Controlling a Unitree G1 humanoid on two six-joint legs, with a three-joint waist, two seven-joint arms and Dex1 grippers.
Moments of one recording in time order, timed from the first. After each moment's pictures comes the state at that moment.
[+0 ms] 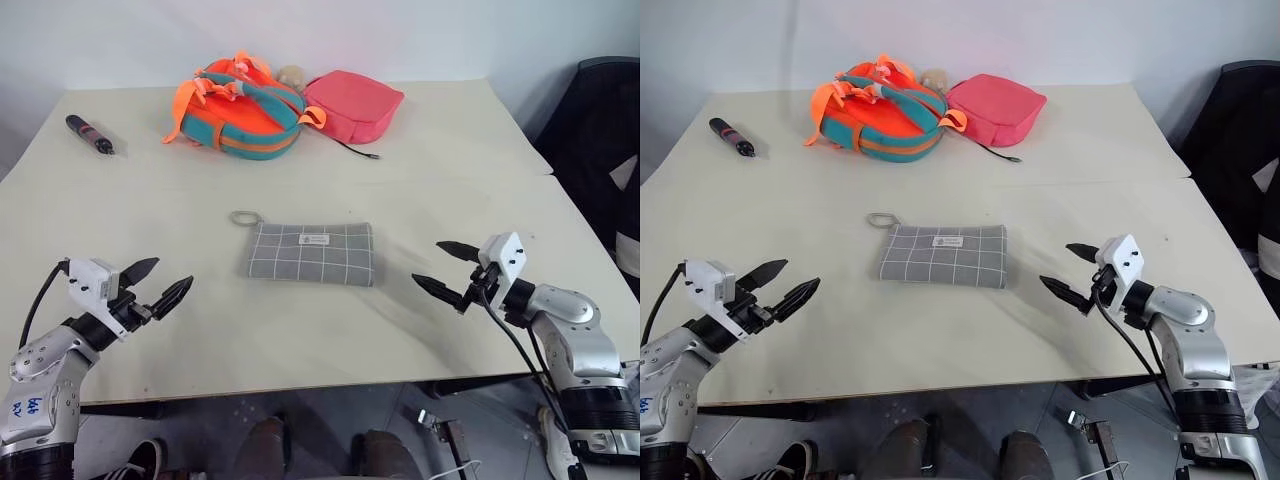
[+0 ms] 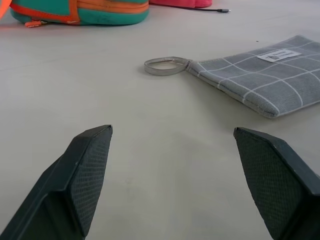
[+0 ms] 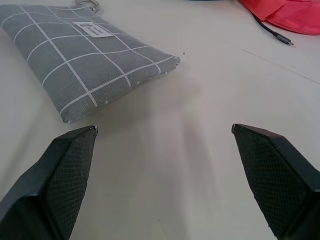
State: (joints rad) left arm 0.00 0.61 0.43 -0.03 -0.50 0.21 -0.72; right arm -0.28 -0.61 -0.13 0.11 0.36 0.11 0.94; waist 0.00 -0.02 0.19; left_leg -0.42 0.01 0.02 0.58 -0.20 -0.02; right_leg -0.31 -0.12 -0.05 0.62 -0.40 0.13
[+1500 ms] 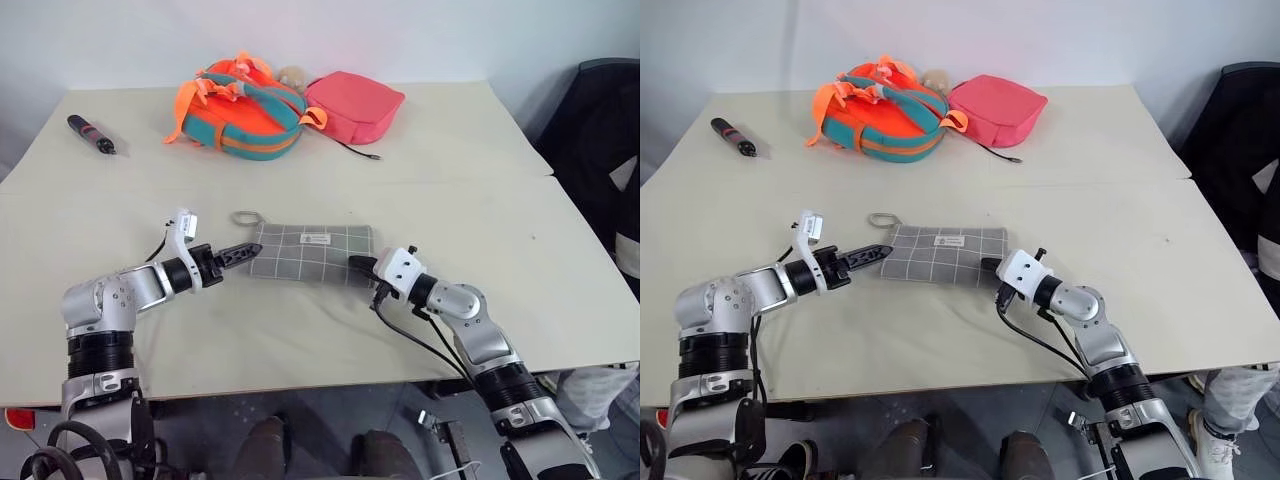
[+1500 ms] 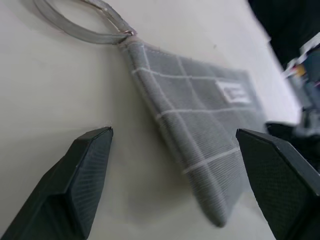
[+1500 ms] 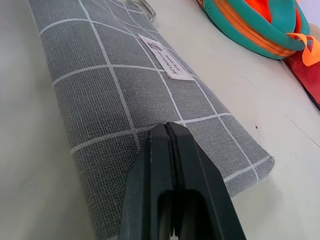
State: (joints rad) left arm -0.60 0.49 0.33 0.25 -0.69 1.17 -0.55; right arm -0.44 -0.38 0.19 0.27 -0.04 -0.22 0.67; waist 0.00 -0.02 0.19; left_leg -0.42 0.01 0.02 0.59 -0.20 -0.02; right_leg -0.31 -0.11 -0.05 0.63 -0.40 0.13
